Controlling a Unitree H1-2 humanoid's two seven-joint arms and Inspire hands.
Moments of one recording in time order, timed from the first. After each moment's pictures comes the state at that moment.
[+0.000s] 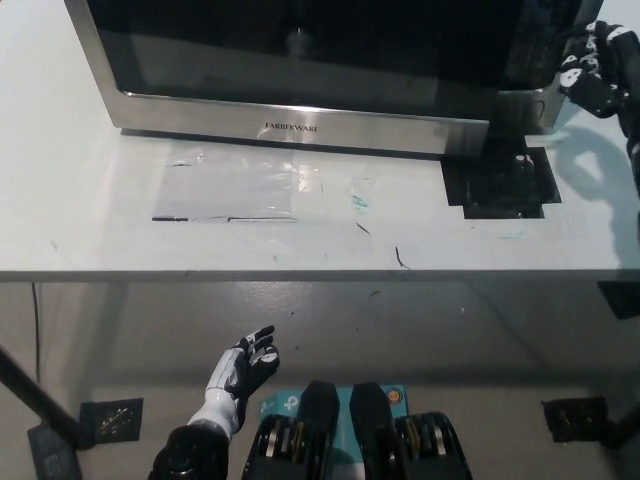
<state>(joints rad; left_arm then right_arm) -0.41 -0.02 0.06 0.87 -0.07 -0.10 -0.02 -0.87 -0.36 0.05 0.61 -0.11 0.10 -0.02</state>
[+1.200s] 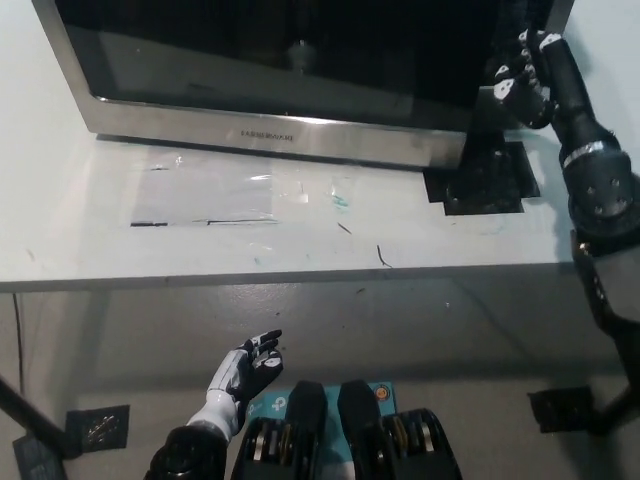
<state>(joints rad) -0.40 0.00 0.02 0.84 -0.06 -0.08 -0.05 -0.81 -0.24 0.10 0.49 -0.19 0.08 -0.06</state>
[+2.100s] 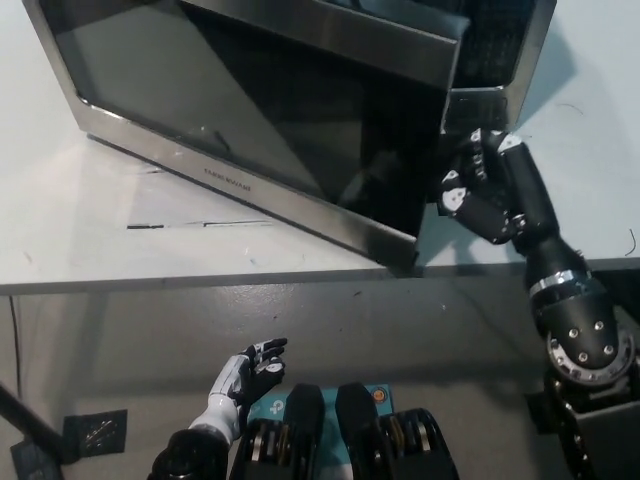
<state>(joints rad) -0.40 0.00 0.02 0.87 -0.06 -0.09 -0.05 -0.46 -0.11 0.15 -0.05 -0.14 0.18 -0.01</state>
